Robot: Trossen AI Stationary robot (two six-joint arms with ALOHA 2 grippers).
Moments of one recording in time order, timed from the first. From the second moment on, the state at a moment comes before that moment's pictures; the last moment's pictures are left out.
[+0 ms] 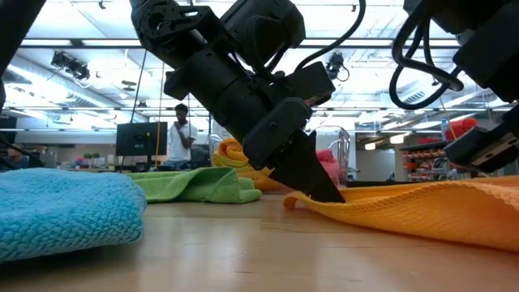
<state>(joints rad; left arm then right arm) -0.22 2.14 1.21 0.17 -0.12 -0.09 0.47 1.64 0.79 -0.38 -0.55 0.19</state>
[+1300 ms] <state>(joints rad) -0.21 2.14 1.21 0.17 -0.12 -0.07 0.31 1.53 1.02 -0.64 -0.18 0.18</state>
